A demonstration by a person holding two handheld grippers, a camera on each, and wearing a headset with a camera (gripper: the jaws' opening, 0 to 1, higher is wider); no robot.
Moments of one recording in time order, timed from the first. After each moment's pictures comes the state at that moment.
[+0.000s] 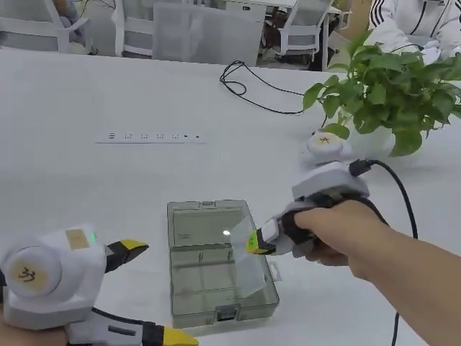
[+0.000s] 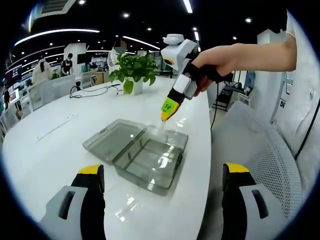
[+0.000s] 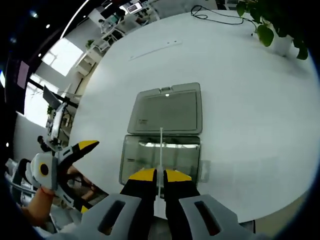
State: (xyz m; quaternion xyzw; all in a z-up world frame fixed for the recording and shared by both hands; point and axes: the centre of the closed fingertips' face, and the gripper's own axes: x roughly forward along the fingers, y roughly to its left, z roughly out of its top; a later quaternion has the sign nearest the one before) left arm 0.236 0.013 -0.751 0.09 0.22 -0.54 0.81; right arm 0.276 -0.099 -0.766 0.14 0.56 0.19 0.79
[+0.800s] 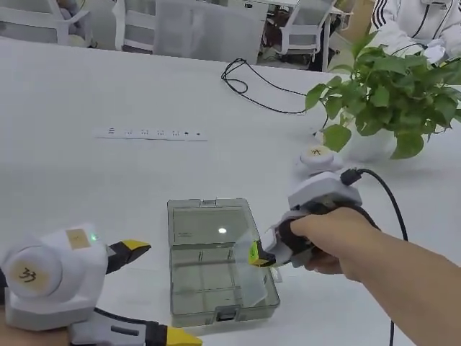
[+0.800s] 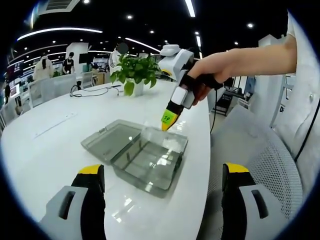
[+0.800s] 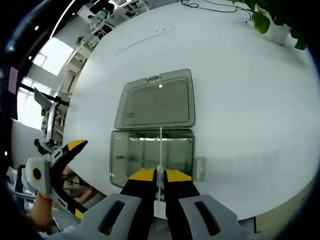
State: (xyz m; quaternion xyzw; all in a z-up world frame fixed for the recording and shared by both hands) left arm 0.236 0.010 -0.752 0.06 0.22 -0.54 0.81; right arm 0.277 -0.106 -0.787 0.14 0.60 0.16 0.77
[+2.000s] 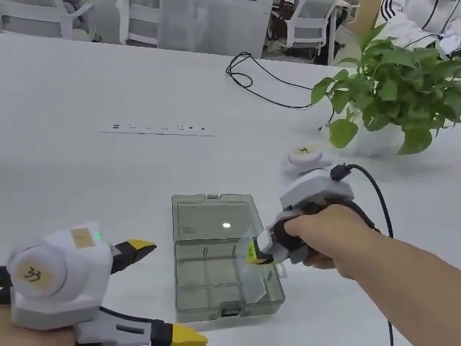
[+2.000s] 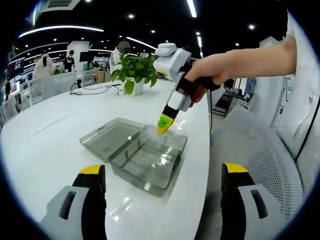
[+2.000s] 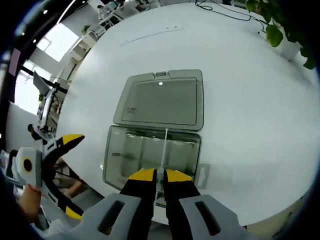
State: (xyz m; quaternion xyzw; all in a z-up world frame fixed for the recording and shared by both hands) left arm 0.234 0.011 -0.756 0.06 0.22 -0.54 0.81; right arm 0.282 -0.095 -0.795 0.07 0.60 0.18 0.78
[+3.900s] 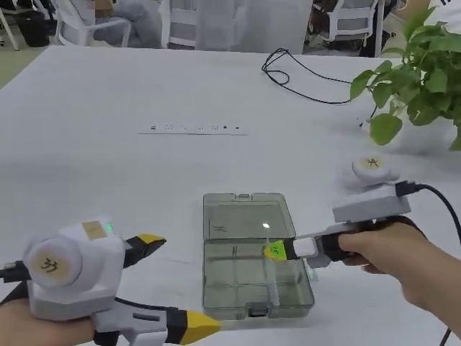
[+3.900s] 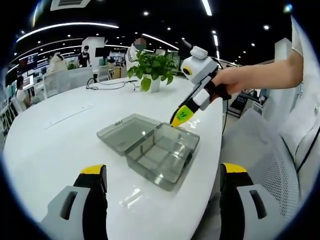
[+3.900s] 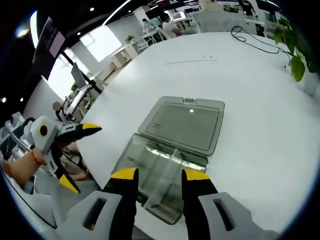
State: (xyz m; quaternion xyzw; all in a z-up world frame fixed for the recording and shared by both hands) left arm 0.242 0.031 -0.748 0.06 0.25 -0.47 0.84; right arm 0.288 -0.091 -0.769 0.07 0.46 0.34 0.82
